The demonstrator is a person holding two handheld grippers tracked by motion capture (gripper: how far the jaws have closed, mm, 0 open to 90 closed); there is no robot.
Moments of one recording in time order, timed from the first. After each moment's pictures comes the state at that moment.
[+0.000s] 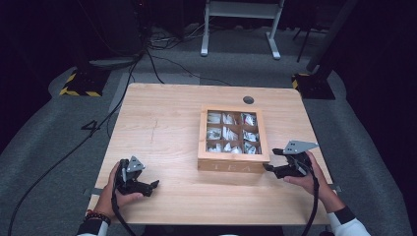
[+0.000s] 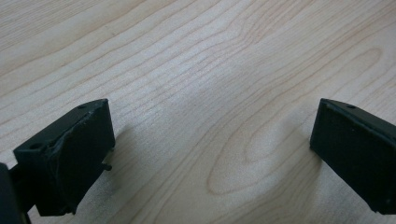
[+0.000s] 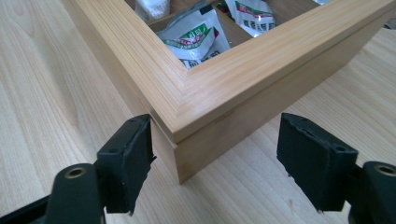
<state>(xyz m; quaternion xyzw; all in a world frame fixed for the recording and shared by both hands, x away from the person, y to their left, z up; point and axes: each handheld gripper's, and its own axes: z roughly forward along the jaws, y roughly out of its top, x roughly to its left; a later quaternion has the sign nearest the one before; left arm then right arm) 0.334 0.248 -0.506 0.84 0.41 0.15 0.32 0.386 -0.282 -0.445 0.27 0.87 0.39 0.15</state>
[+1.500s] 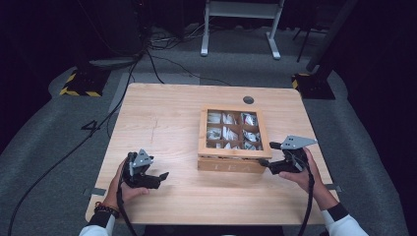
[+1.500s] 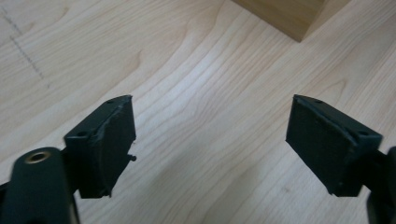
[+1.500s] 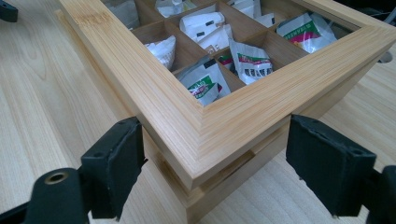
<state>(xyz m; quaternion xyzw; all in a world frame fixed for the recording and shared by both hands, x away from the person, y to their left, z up) 0.345 0.218 -0.479 0.84 0.36 0.15 0.38 0.390 -0.267 -0.431 0.28 0.85 0.43 0.16</state>
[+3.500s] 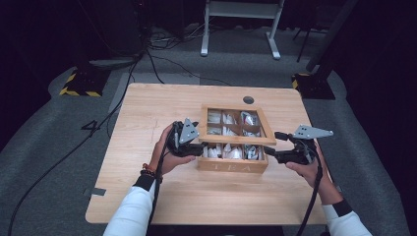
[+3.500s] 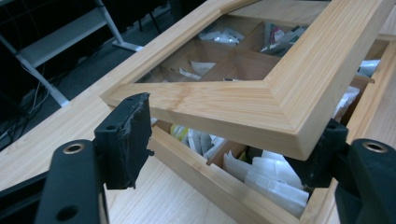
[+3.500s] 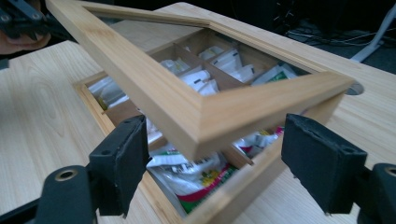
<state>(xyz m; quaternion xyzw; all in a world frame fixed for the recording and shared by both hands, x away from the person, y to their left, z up) 0.401 0.102 -0.403 0.82 0.24 0.26 0.45 0.395 -0.280 -0.397 0.31 0.80 0.49 0.16</state>
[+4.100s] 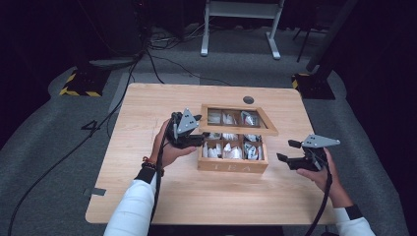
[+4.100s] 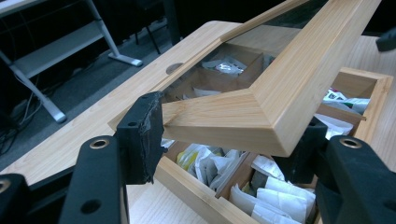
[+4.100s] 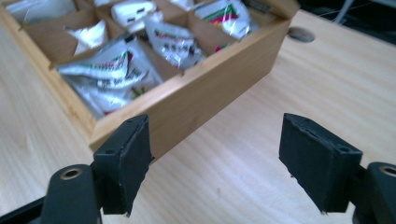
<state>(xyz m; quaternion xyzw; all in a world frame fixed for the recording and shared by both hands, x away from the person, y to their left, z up) 0.414 0.103 -0.382 0.81 0.24 0.24 0.47 0.395 -0.326 -0.437 0.32 0.82 0.42 0.19</state>
